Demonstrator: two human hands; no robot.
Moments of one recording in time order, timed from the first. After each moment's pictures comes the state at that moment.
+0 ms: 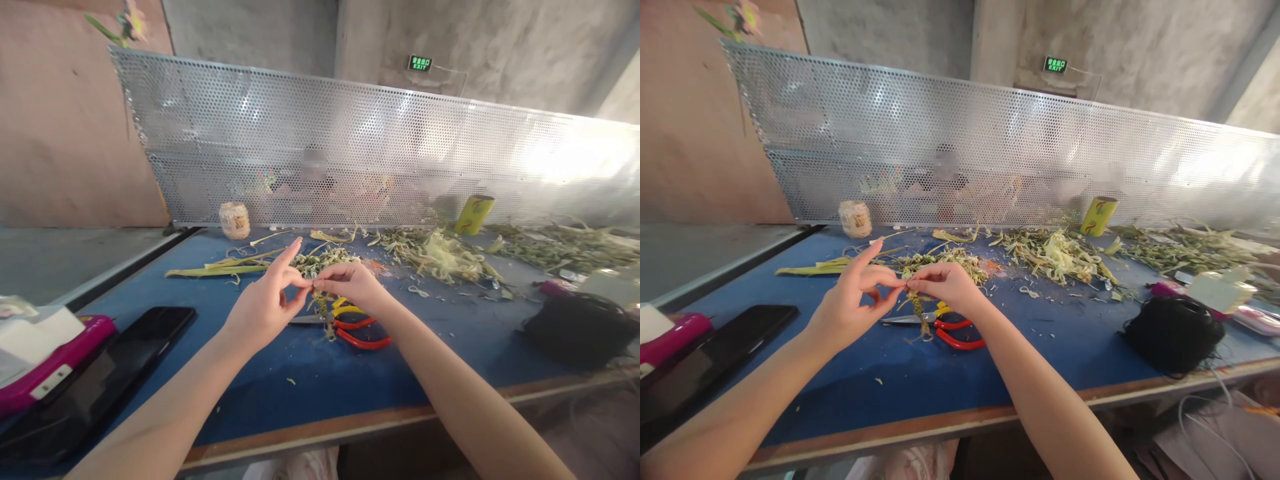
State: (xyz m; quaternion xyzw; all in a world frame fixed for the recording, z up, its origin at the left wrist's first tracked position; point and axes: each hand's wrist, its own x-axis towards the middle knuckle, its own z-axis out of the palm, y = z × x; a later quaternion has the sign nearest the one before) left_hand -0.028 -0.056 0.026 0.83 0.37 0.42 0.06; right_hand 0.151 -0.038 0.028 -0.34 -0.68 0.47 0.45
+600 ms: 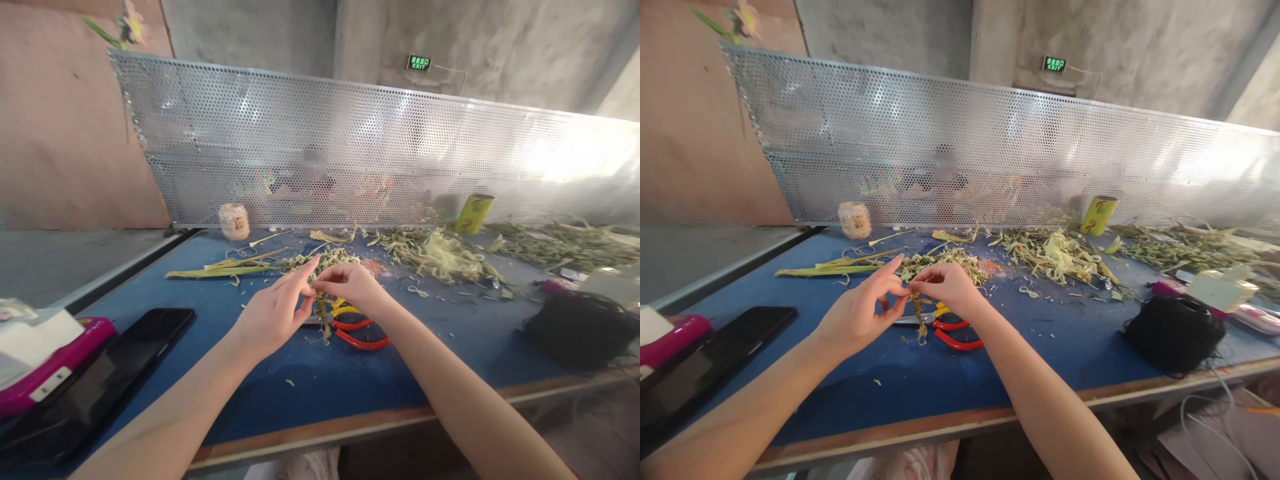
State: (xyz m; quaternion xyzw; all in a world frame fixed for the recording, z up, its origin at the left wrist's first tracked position) left_hand -0.022 -0.053 0.015 0.87 0.29 0.40 -0.02; right_hand 0.150 -0.038 0.028 -0.41 -0.67 0.44 0.45
